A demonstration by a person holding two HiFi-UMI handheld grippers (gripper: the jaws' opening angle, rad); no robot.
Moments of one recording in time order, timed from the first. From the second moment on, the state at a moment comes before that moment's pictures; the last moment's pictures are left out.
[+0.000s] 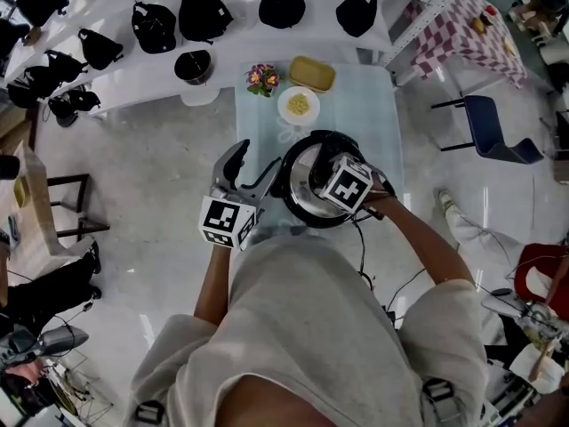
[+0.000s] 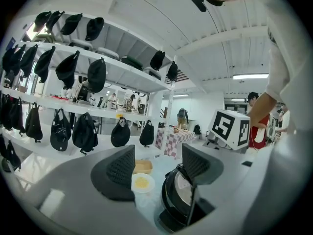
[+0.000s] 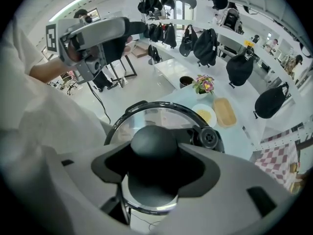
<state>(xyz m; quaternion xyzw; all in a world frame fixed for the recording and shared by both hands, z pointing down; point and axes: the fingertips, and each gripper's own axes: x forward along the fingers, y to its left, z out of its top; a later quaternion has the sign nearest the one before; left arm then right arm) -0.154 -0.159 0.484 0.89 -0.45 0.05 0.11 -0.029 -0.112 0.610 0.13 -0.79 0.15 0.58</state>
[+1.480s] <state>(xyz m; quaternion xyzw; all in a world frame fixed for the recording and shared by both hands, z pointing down) -0.144 -0.155 0.476 0.88 -0.46 0.06 0.10 -0.029 -0.107 0.566 0.06 -0.86 0.08 0.50</state>
